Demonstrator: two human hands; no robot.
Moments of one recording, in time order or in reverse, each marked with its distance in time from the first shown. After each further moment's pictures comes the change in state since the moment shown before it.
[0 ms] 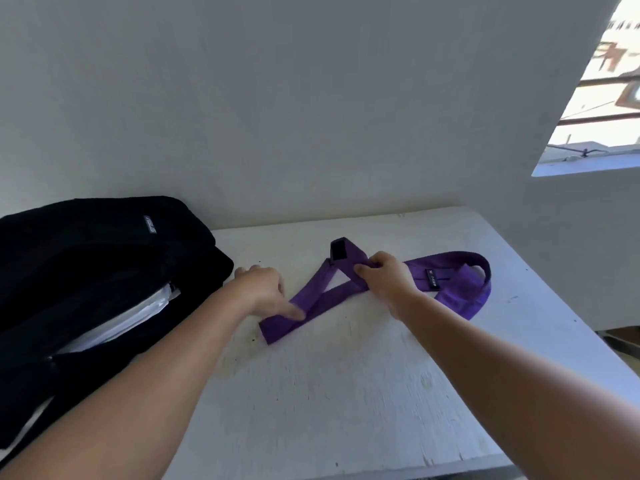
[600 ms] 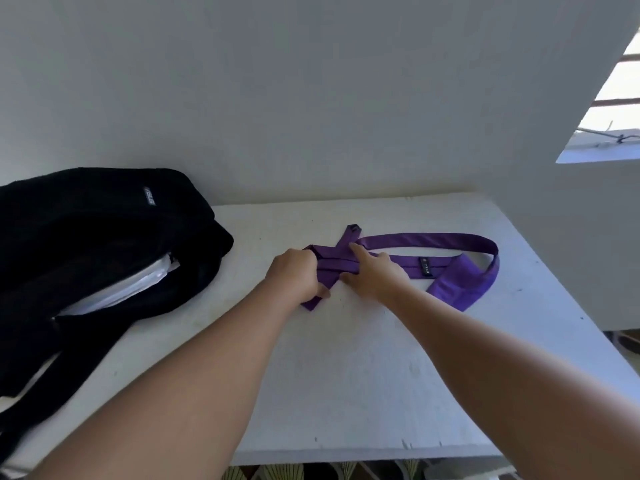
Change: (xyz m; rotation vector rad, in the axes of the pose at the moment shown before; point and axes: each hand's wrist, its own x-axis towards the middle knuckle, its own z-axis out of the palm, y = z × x) left_hand 0.005 0.065 0.033 -0.060 0.169 0.041; right_hand 0.002 0.008 0.008 -0.673 -0.236 -0.190
